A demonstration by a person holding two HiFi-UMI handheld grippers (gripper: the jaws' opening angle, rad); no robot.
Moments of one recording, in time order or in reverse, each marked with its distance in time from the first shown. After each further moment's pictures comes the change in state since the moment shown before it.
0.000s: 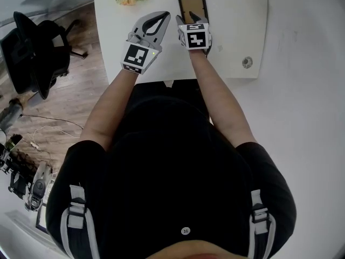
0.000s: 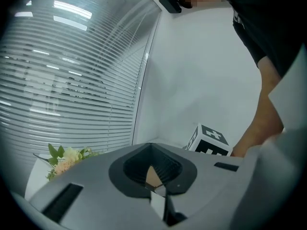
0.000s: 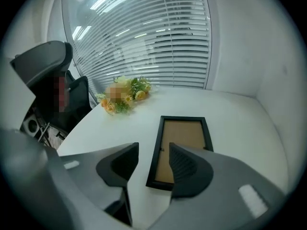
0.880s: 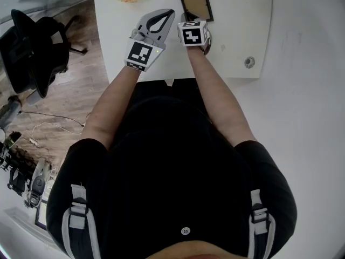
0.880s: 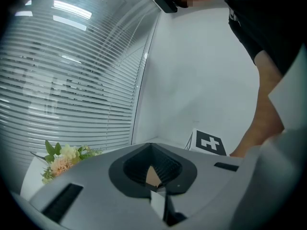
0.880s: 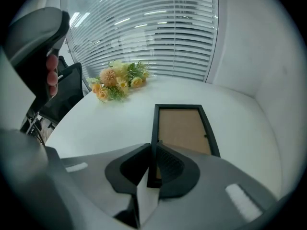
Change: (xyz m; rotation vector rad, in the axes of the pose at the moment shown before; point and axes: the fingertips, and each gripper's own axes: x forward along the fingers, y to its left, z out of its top) left arm 0.008 0.002 -0.013 0.009 -0.007 -0.012; right arm 0.023 0.000 -0.018 -0.036 0.083 -0.066
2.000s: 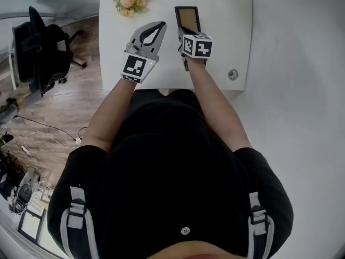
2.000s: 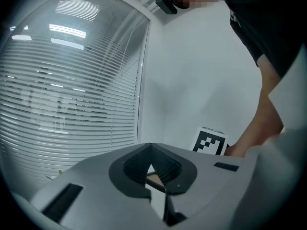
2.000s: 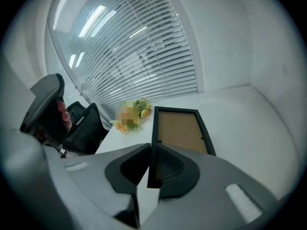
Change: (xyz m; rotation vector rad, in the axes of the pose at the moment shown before) left arm -0.021 -0.040 0.085 0.090 -0.102 0.115; right arm -0.095 -0.020 0.037 0.245 -0.153 0.237
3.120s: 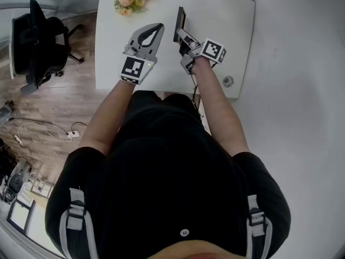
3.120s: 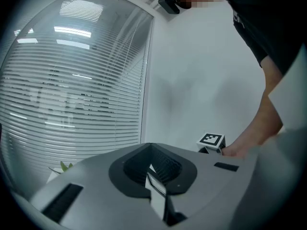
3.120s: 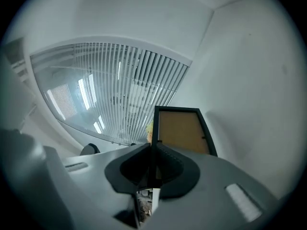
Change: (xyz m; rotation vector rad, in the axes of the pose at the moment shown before) left arm 0.014 -0.002 -0.019 -0.032 0.024 0.089; right arm -0.011 0.000 0.019 0.661 -0.142 0.585
